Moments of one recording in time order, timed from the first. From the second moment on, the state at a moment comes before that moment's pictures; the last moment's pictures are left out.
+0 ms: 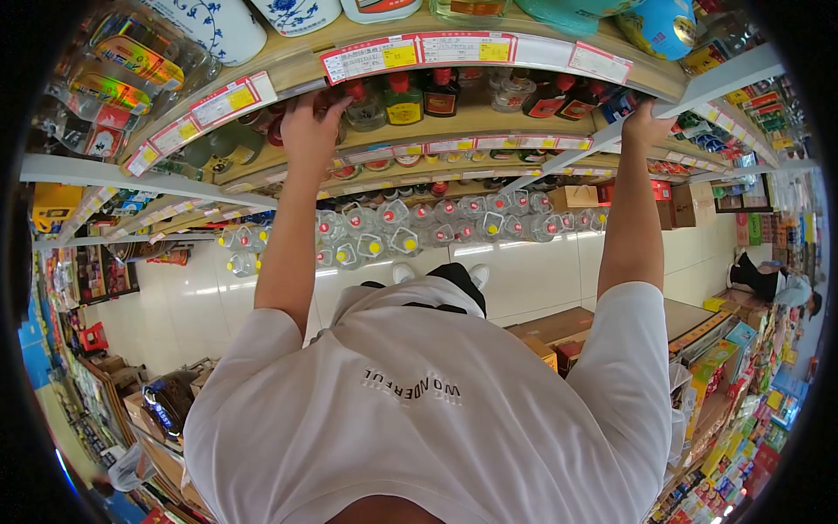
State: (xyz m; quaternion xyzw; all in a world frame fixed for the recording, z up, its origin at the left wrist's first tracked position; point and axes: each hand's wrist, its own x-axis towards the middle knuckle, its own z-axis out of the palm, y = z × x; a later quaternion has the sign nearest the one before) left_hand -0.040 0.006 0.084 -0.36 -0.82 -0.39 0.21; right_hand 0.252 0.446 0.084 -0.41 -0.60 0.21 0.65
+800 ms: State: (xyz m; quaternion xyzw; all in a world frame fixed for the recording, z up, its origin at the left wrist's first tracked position) left_hand -0.059 0.025 0.099 -0.43 -0.82 -0.37 0.07; right_hand 0.252 0.448 0.083 -0.35 -0.61 0.27 0.66
